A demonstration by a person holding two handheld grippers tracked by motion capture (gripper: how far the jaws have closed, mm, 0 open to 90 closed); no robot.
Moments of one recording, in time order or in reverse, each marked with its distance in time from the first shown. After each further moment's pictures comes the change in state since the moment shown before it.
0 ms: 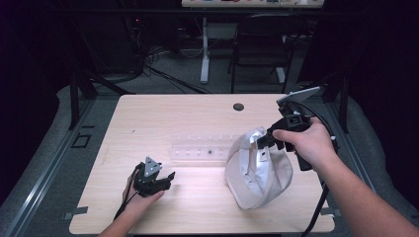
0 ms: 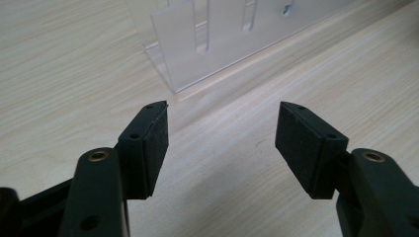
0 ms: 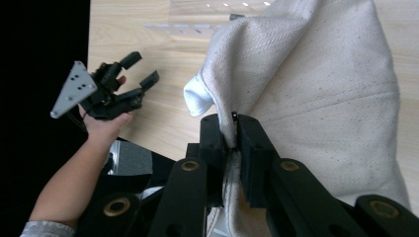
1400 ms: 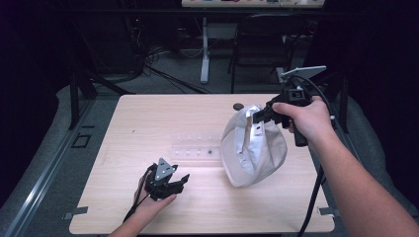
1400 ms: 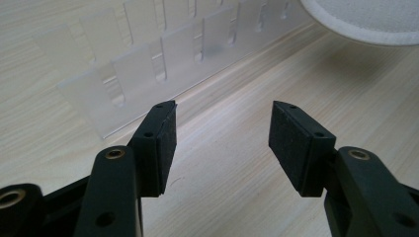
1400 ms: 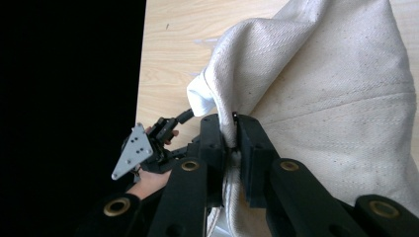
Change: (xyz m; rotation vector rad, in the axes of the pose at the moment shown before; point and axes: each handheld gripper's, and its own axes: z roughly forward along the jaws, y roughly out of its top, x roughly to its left) left arm -0.042 0.028 -0.013 -0.058 -0.106 0.039; right arm 0.014 0.036 -0.026 -0.100 0.125 0.044
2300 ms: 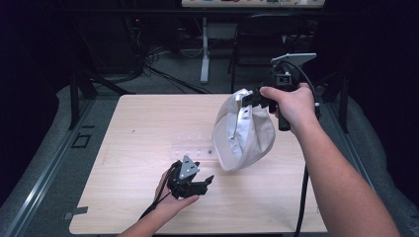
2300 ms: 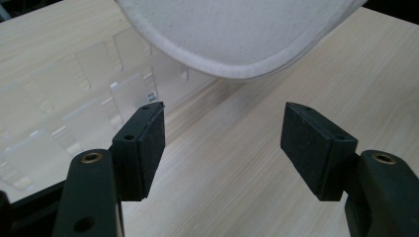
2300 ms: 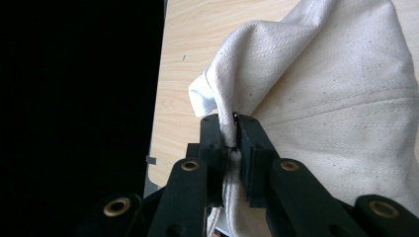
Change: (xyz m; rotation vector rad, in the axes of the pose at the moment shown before) left arm -0.050 0.043 0.018 -0.029 -0.093 0.071; right arm 0.024 0.028 0.011 -0.076 0.033 0.015
